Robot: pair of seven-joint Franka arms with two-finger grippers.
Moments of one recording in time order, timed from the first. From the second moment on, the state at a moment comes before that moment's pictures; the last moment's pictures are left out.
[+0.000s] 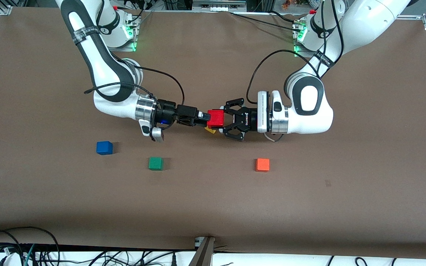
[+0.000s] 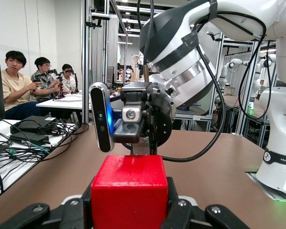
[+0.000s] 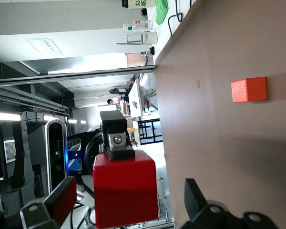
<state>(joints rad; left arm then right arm) 0.12 0.61 -0.68 -1.71 -1.44 2.23 2.15 0.42 0.41 0.10 -1.82 1.83 2.21 -0.61</state>
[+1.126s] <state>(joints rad) 0.12 0.61 -0.68 -1.71 -1.45 2.22 2.15 0.42 0.40 0.12 -1.84 1.85 2.22 -0.61</state>
